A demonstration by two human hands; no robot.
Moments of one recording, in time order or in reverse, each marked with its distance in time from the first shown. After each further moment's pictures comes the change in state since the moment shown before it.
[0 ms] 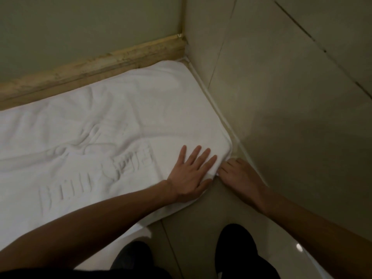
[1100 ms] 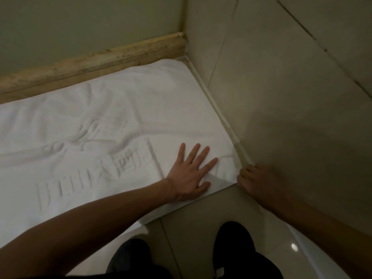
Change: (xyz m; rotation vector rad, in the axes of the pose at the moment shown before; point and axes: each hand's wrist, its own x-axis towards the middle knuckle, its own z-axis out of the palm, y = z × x) left_hand 0.000 0.002 0.004 0.062 -0.021 0.023; right_hand -0.042 0.023 -0.029 -0.075 -0.200 -0.039
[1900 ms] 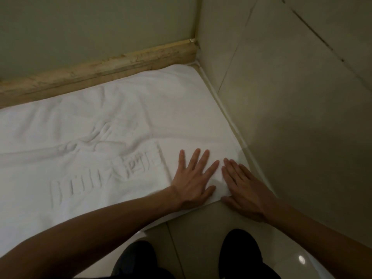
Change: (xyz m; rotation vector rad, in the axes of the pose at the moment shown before) left_hand -0.012 0.005 -0.008 -0.044 -0.021 -0.158; right_hand 0.030 -0.027 0.027 0.257 -0.247 0.073
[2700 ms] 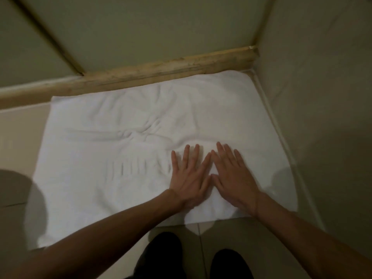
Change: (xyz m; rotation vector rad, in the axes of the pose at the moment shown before) left_hand -0.065 -0.054 -0.005 -0.101 0.092 -0.456; right_hand 0.096 -0.082 -0.047 0.139 0.276 -0.111
